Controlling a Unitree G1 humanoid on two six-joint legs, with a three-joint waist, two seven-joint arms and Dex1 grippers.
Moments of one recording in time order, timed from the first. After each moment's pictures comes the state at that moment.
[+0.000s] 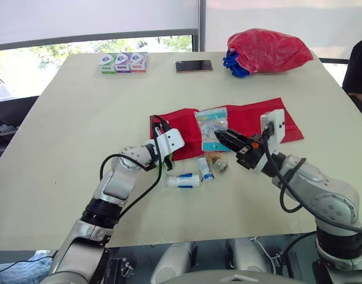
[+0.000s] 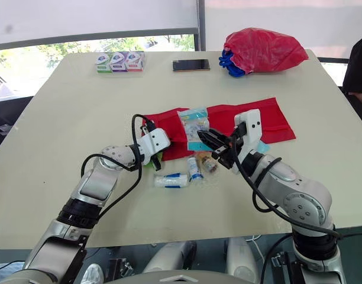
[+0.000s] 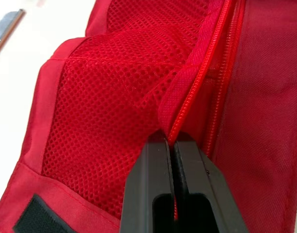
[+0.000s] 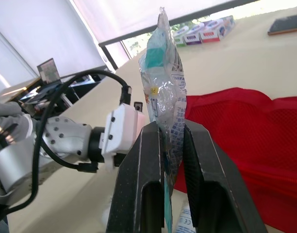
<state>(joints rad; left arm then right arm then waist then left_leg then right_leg) -0.44 0.51 -0.22 0.01 0.19 0.31 -0.75 -0.29 -0.34 0.00 -0.60 1.03 0.94 0.05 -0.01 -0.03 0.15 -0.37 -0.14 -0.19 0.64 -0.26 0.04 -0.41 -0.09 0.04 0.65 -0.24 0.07</state>
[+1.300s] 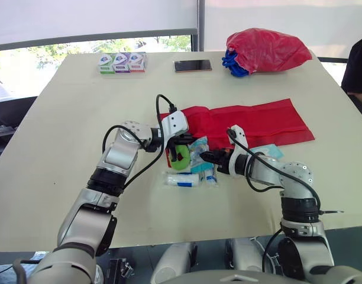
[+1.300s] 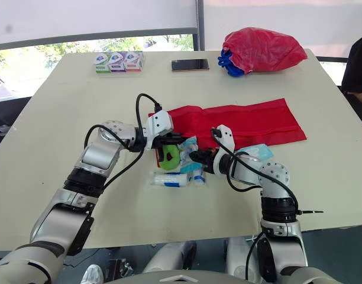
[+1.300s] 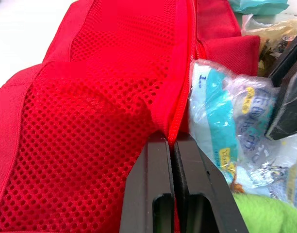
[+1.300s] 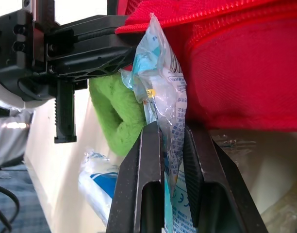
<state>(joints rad) -0.69 0.53 -0.24 0.29 -0.02 0.21 -1.08 -0.49 -0.01 -0.13 -0.06 1.15 1.28 -0.25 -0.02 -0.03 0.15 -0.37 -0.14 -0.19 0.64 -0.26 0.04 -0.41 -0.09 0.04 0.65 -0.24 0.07</state>
